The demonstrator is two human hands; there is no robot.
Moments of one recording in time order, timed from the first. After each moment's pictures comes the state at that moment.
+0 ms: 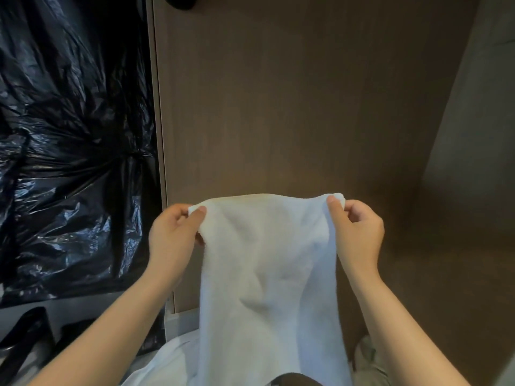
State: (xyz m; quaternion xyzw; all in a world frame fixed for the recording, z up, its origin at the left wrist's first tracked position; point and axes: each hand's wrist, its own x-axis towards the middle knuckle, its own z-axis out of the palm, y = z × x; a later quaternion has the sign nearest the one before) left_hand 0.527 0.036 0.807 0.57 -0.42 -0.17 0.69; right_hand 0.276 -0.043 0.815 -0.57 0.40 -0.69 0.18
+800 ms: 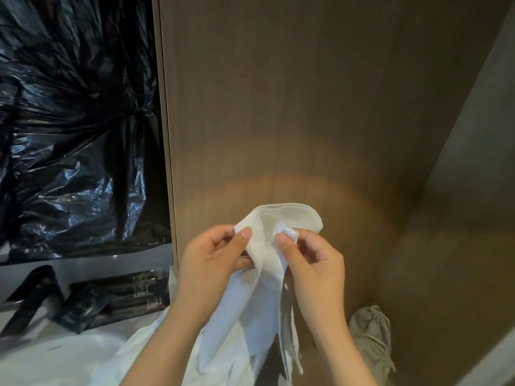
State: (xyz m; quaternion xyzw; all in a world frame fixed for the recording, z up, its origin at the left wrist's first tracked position) left_hand 0.465 0.091 0.762 0.51 -0.47 -0.29 0.66; right_hand 0.327 0.053 0.756 -0.60 0.34 -0.61 0.38
